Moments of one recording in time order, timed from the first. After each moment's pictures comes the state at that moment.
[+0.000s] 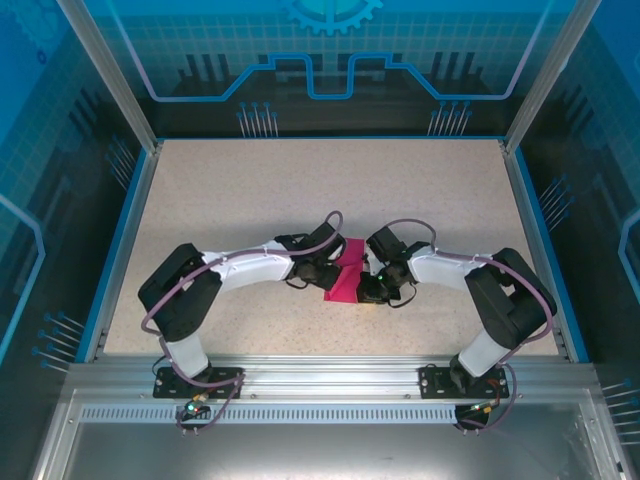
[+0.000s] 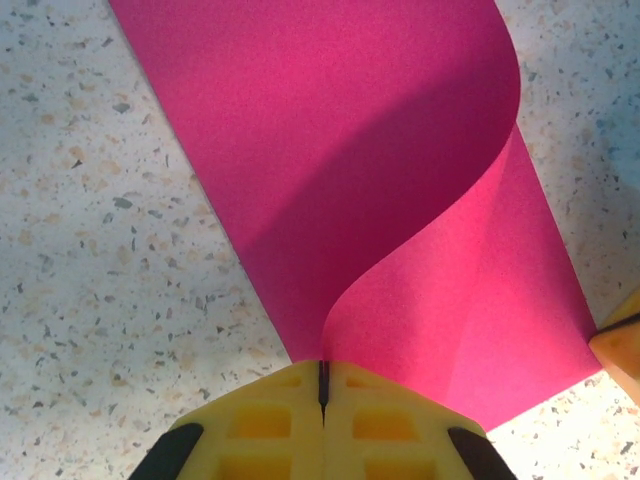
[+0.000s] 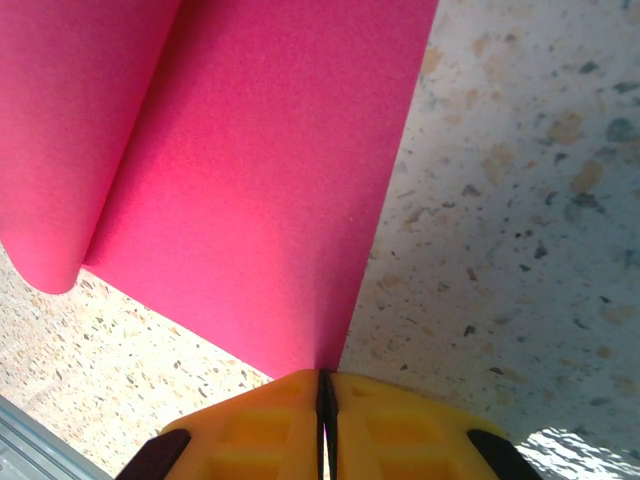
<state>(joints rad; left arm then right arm) -0.79 1.77 1.09 -0.47 0.00 -0.34 0.58 1.62 0.78 -0.49 -0.39 0.56</state>
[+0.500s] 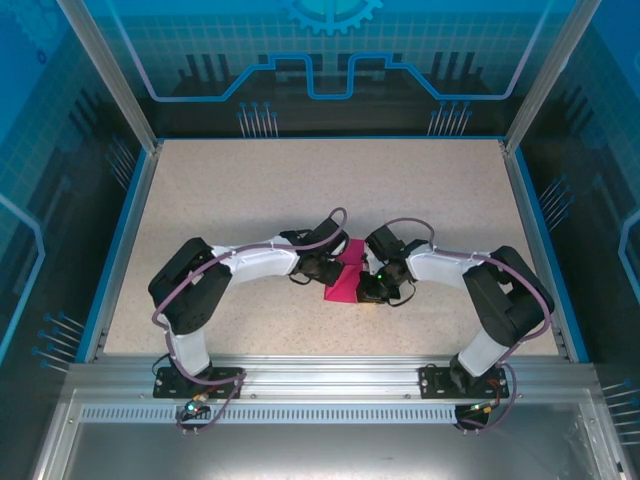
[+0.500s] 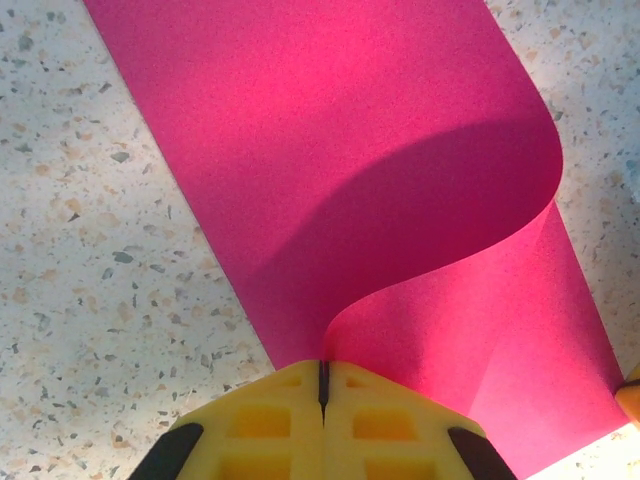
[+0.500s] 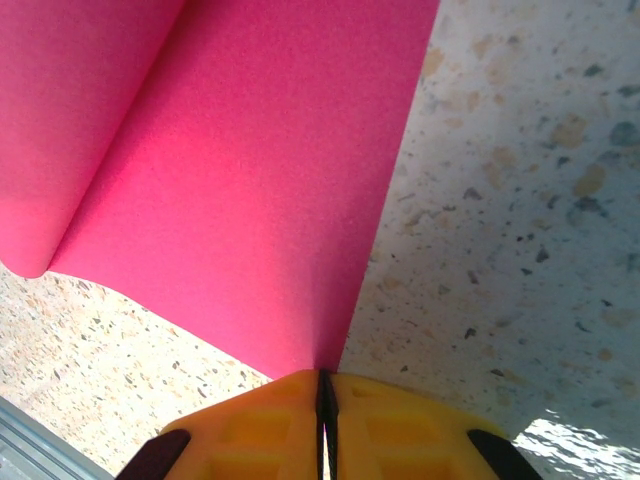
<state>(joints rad) -0.77 1.83 1.14 -0.47 0.00 -0.32 0.58 1.64 0.81 -0.52 -0.39 0.55</state>
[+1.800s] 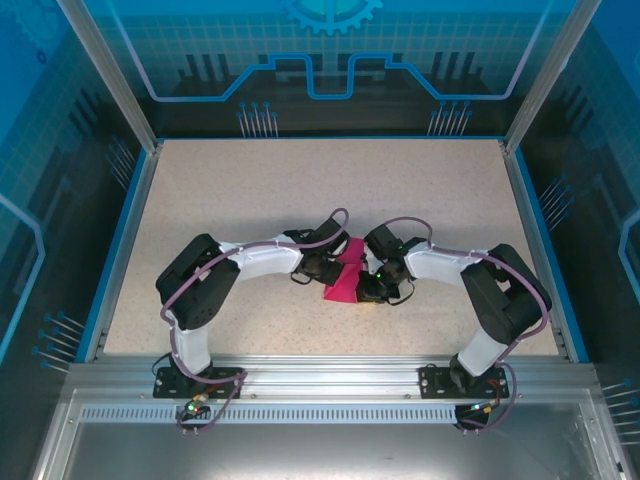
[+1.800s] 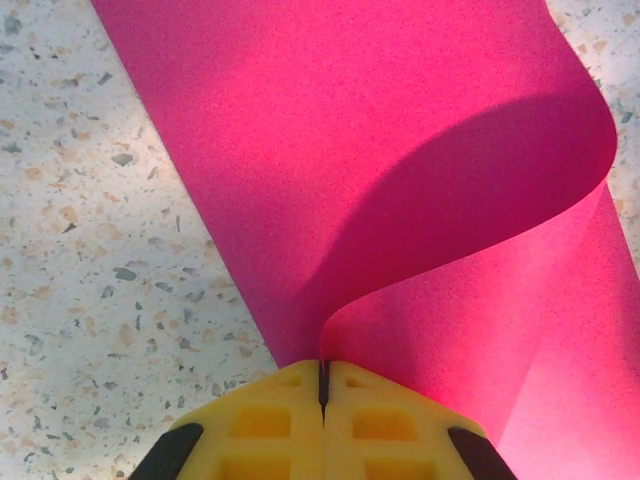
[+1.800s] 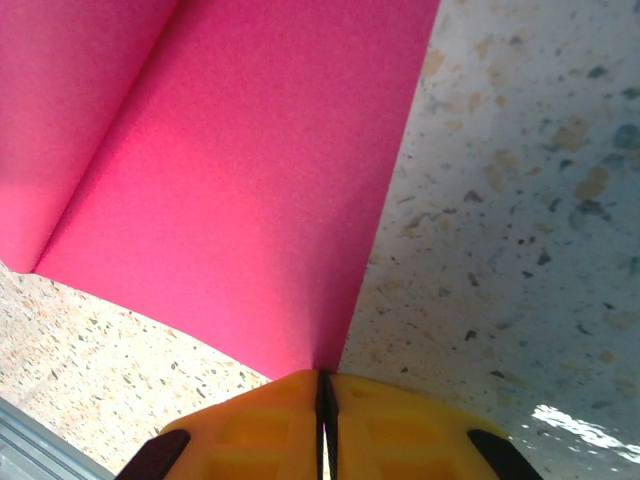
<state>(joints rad) -0.76 1.88 1.16 -0.47 -0.01 -0.32 0.58 1.66 0.83 -0.55 -0.39 0.55</state>
